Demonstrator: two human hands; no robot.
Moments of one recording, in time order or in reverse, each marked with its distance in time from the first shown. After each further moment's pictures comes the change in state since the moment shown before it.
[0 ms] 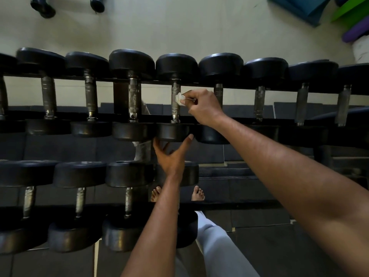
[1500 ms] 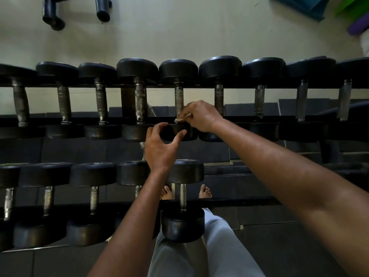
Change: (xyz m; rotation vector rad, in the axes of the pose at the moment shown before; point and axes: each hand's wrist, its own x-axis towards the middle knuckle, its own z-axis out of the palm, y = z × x) left_hand 0.008 0.083 -0.041 0.715 -0.111 0.539; right_hand -0.010 -0.002 0.010 -0.349 -0.218 -0.131
